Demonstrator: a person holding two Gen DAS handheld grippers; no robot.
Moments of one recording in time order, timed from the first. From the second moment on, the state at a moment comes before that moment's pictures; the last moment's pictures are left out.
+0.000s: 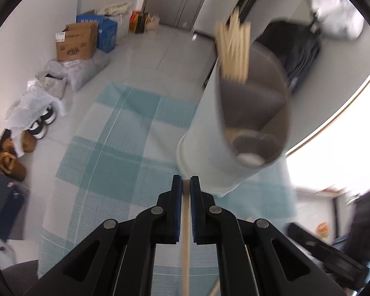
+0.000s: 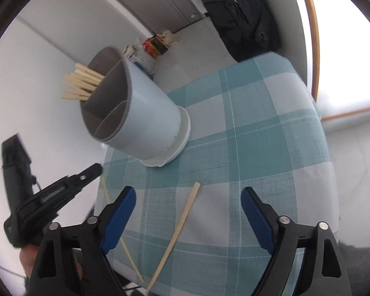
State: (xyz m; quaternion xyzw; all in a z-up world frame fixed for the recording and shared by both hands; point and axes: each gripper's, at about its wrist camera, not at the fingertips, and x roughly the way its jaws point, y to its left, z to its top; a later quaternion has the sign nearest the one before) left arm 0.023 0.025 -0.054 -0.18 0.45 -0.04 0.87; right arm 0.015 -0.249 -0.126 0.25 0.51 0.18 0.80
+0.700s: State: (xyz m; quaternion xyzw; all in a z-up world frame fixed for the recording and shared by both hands) left arm 0.008 0.075 -0.040 -0.25 0.38 -0.11 0.88; right arm 0.061 -0.205 -0.157 0.20 0.63 0.15 0.74
